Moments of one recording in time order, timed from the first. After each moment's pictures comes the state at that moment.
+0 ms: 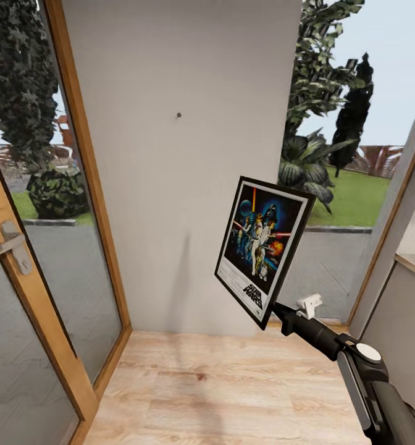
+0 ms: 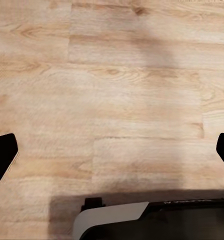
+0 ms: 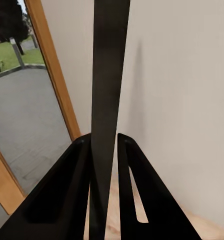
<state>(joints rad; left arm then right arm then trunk) 0.03 0.01 0.11 -0.53 -0.06 -0.21 -0.15 -0.31 -0.09 -0.17 -1.41 -0.09 0.30 0.74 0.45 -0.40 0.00</state>
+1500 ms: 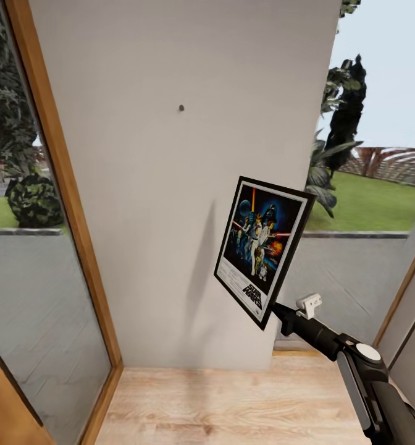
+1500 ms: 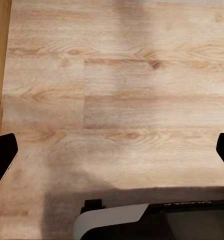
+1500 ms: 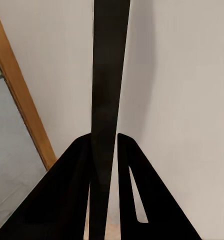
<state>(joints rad) 0.03 0.01 0.11 -0.53 -0.06 -0.21 -0.15 -0.31 -0.09 -0.17 -1.41 -0.09 0.30 0.74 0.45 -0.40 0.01</state>
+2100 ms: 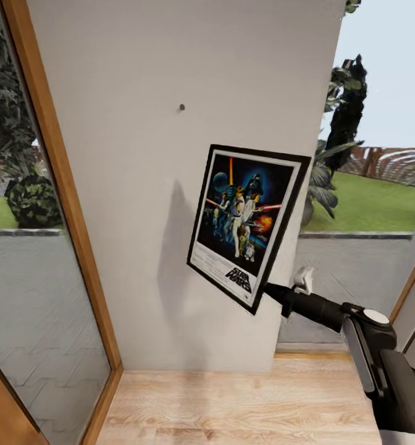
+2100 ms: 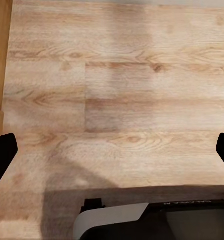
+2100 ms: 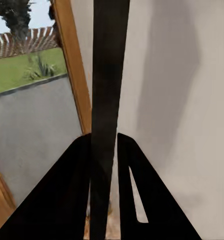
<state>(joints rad) 0.03 0.01 0.11 -0.52 -0.06 -0.21 -0.15 -0.44 -0.13 -0.16 -1.53 -0.10 0.51 1.01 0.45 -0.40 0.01</state>
